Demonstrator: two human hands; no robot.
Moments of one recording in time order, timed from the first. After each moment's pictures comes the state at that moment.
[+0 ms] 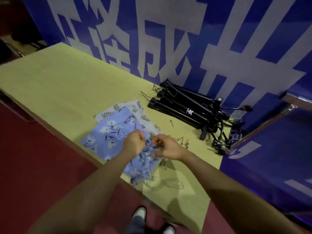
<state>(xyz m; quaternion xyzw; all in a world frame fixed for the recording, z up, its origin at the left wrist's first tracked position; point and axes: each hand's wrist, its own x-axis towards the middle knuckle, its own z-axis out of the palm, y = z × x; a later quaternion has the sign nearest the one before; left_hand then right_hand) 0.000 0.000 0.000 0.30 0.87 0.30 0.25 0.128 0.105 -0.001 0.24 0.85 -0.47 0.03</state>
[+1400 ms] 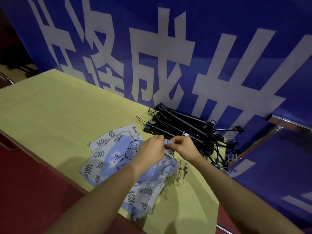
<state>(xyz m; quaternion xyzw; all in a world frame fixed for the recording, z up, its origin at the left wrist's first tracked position) 0.005 0.061 0.080 0.58 0.80 0.11 0.10 0.119 0.163 0.051 0.37 0.76 -0.51 -0.18</state>
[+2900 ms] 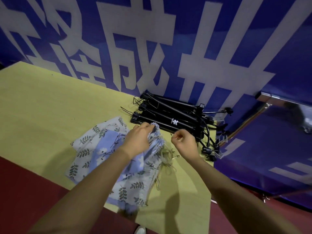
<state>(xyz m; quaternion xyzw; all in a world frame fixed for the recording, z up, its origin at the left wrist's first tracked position) -0.015 0.082 0.063 0.61 0.77 0.08 0.18 0.156 0.166 0.018 0.48 0.72 -0.42 -0.26</state>
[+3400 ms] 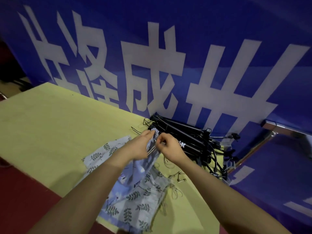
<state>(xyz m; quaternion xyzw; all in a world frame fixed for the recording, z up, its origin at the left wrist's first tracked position) -0.055 0.087 0.101 0.60 0.75 0.13 0.26 0.076 0.168 0.071 0.35 0.82 -0.40 -0.19</state>
